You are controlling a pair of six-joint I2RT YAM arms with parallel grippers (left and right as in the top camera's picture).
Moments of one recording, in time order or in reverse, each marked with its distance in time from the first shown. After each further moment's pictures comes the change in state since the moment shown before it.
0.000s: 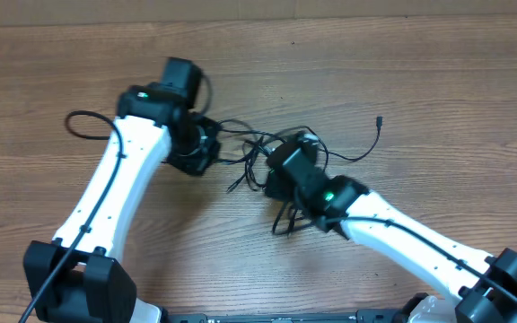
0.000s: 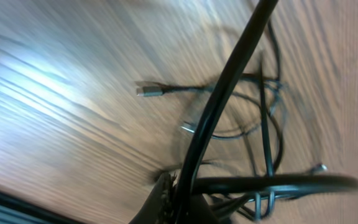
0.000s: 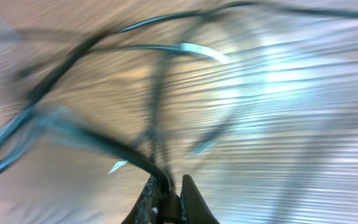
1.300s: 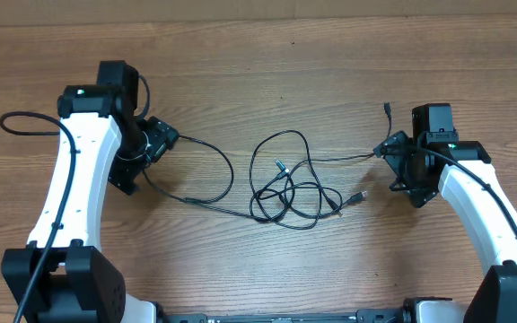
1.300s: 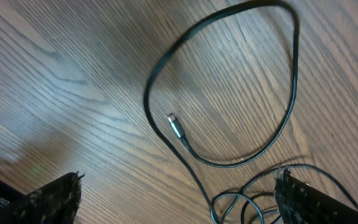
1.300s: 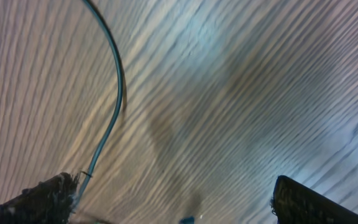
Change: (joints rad) left arm 0.222 0.000 0.000 -0.116 -0.201 0.333; right arm -0.736 -0.034 0.000 -0.314 -0.150 -0.005
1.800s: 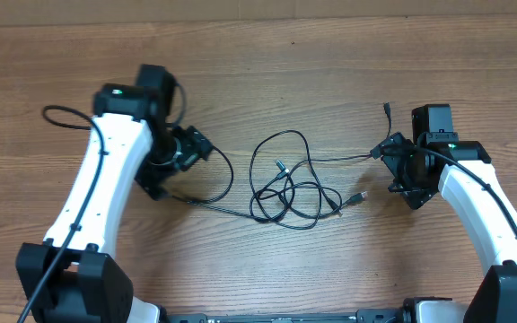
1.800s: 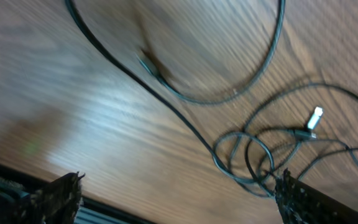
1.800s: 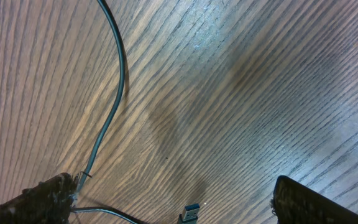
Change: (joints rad) left arm -0.171 0.000 0.000 -0.051 0.110 0.035; right arm 0.000 0.000 0.000 -0.011 -0.047 0.000
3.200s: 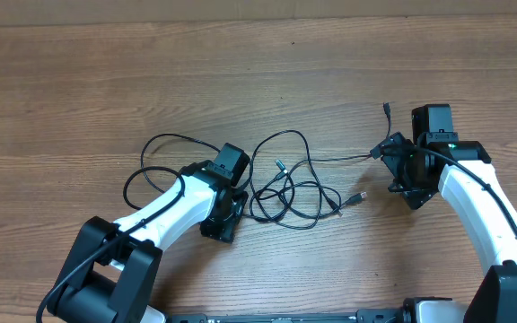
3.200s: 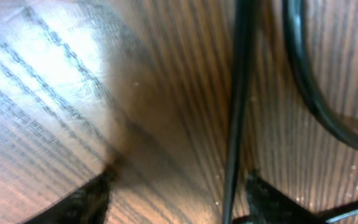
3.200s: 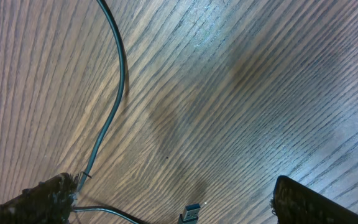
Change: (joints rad) left arm -0.335 0.000 -0.612 0.681 -0.041 -0.863; right arm 0.000 0.000 0.000 0.000 -0.002 0.000
